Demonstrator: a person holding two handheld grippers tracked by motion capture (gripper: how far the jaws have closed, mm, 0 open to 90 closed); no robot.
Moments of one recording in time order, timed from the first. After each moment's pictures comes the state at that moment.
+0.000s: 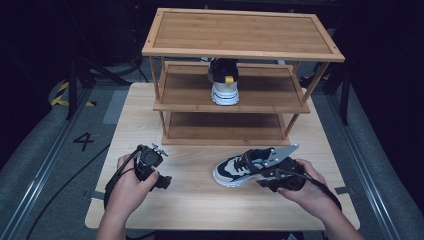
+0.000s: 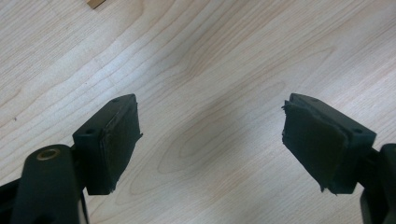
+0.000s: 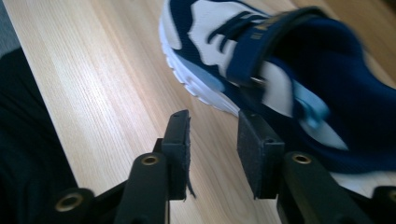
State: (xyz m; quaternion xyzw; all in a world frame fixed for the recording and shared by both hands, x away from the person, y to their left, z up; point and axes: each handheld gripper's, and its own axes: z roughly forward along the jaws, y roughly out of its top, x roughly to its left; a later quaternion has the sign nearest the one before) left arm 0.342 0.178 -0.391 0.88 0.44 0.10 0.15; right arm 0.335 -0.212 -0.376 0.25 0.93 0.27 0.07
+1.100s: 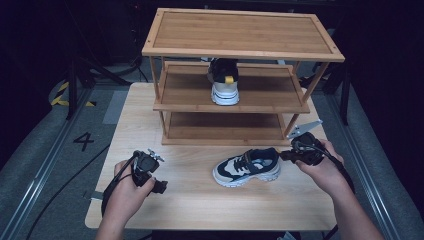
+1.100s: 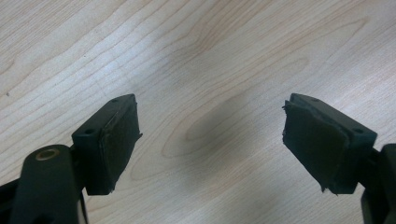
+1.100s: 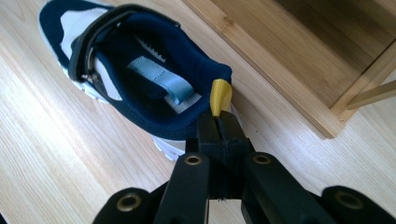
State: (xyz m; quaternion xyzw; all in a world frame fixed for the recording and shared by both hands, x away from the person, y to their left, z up) left arm 0.335 0.186 -0.407 0.88 0.44 0.10 0.14; right arm 0.384 -0.261 -0.361 0.34 0.90 0.24 0.11
